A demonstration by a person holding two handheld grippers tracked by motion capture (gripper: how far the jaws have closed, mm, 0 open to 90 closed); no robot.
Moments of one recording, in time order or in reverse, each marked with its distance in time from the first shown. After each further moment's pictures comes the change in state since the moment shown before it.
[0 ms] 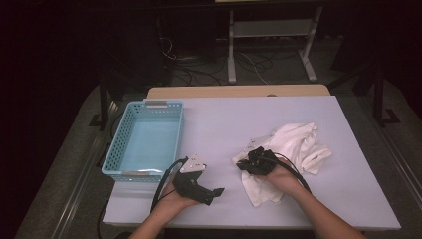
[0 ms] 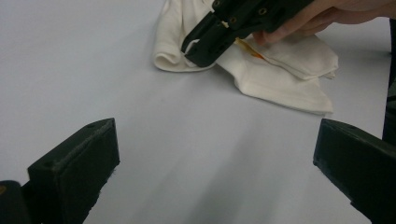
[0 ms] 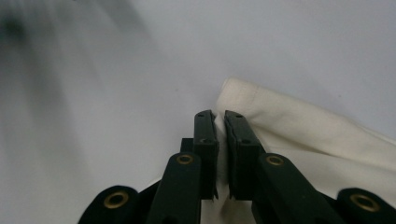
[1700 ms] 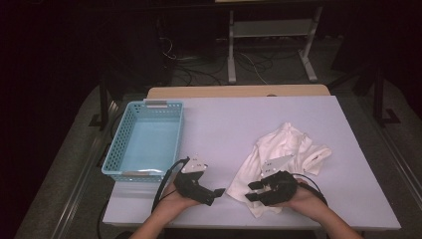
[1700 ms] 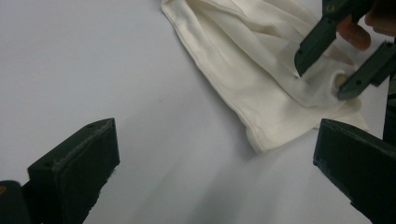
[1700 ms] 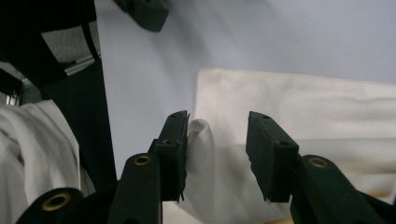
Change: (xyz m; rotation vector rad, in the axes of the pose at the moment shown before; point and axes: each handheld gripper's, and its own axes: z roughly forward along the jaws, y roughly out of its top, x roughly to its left) left arm -0.001 0.001 0.002 0.008 -0.003 0.008; right arm 0.040 -0.039 -0.056 -0.021 0.218 -0.051
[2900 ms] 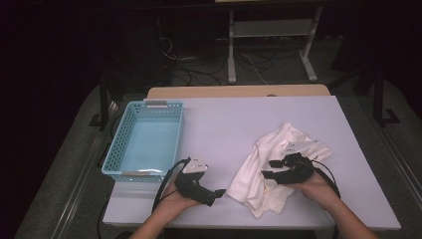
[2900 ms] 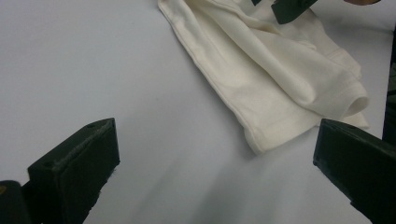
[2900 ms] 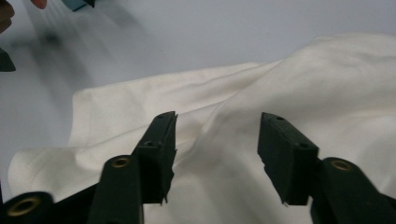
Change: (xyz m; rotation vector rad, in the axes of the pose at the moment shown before) left arm -0.001 0.000 0.002 0.009 -0.004 0.006; right arm -0.053 -0.018 -0.026 -0.084 -0.212 0.196
